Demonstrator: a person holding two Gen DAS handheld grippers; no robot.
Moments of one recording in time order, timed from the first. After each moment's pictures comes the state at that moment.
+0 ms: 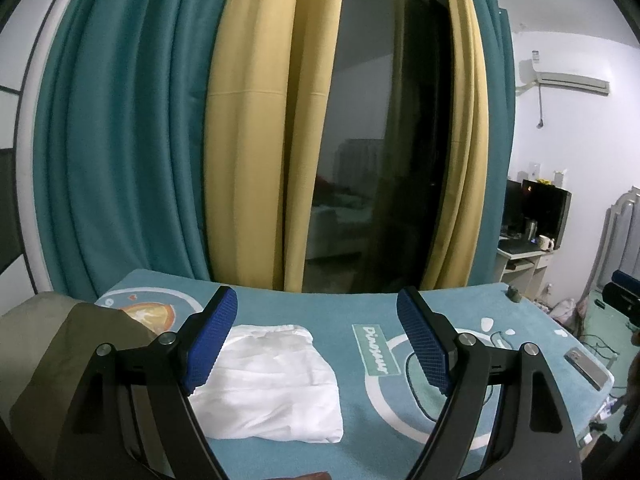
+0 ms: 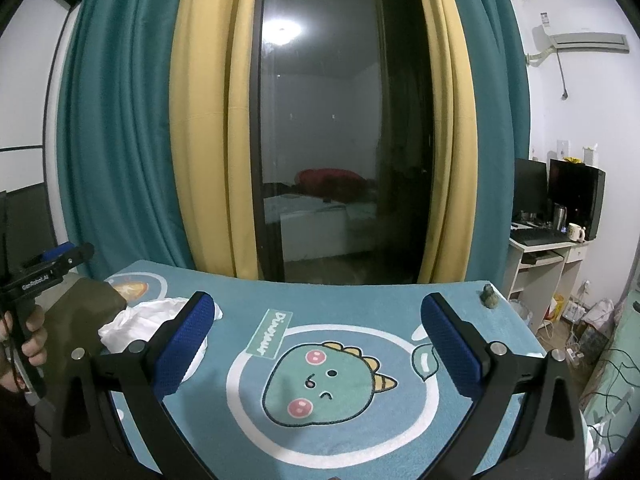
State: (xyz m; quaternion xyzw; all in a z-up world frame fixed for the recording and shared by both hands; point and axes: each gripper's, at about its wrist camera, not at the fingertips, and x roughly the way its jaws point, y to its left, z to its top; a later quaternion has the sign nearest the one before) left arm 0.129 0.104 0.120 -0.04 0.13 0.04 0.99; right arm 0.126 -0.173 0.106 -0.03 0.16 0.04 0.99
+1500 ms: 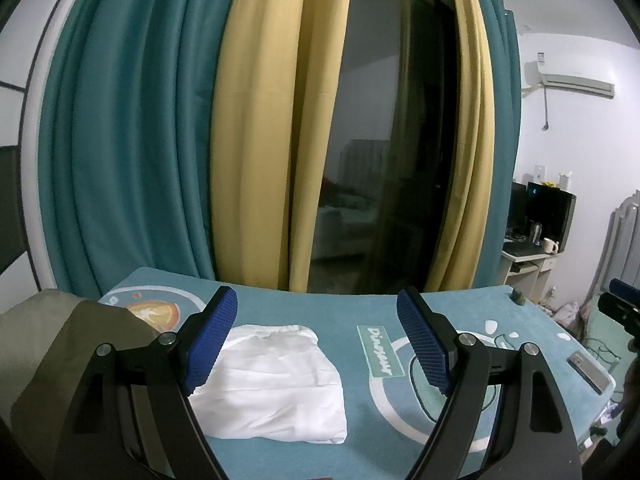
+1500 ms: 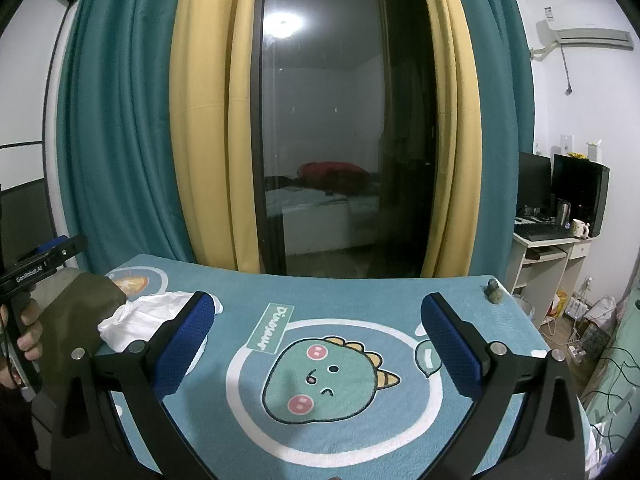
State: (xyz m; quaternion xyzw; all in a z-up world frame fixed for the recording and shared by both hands) left arm 0.128 0.108 0.119 -0.04 0.13 0.05 0.99; right arm 0.133 -0.179 0.101 -0.03 0.17 0.05 0.98
